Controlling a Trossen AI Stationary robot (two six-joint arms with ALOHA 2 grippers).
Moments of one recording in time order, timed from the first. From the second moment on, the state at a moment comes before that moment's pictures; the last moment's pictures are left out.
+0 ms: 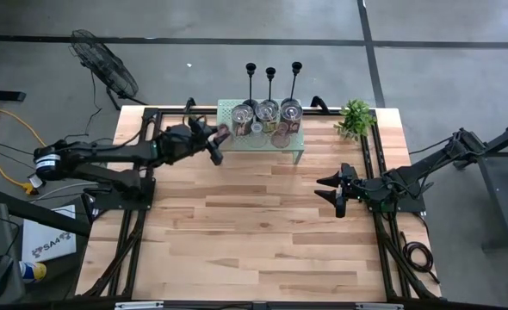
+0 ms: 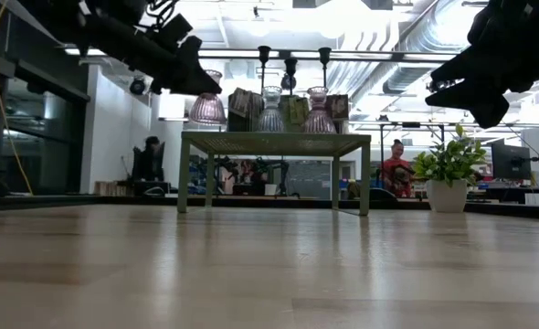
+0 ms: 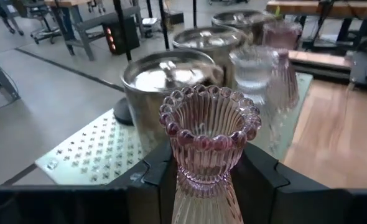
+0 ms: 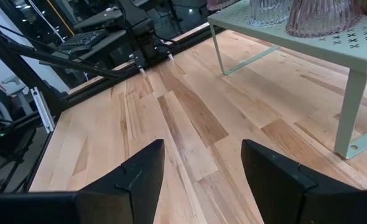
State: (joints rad) left arm 0.27 1.09 0.59 0.29 -0.34 0.00; right arm 0.44 0.60 0.22 0.08 0.60 0.60
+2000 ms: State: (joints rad) left arm 0.34 1.22 0.59 0.42 -0.26 0.00; right arm 0.44 0.60 0.22 0.08 0.60 0.60
